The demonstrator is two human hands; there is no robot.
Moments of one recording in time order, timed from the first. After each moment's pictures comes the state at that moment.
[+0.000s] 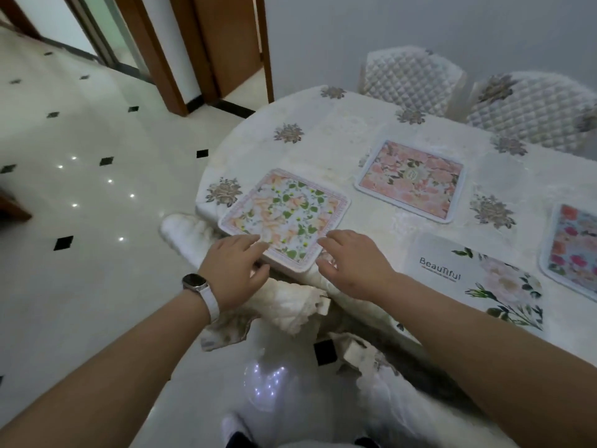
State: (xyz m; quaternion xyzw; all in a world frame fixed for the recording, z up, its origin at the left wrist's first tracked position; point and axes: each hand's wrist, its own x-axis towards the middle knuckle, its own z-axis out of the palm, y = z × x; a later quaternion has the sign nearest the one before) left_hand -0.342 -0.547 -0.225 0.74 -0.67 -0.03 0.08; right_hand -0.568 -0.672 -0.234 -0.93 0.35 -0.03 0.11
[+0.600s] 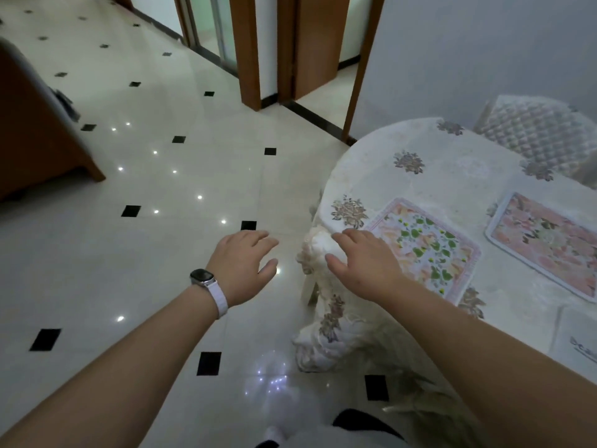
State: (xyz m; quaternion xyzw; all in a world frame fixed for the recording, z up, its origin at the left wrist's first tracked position) left_hand -0.051 -0.423 -0.224 0.80 -0.58 -0.03 0.15; right_hand -0.250 -0.587 -0.217 -0.94 0.33 -0.01 0.08
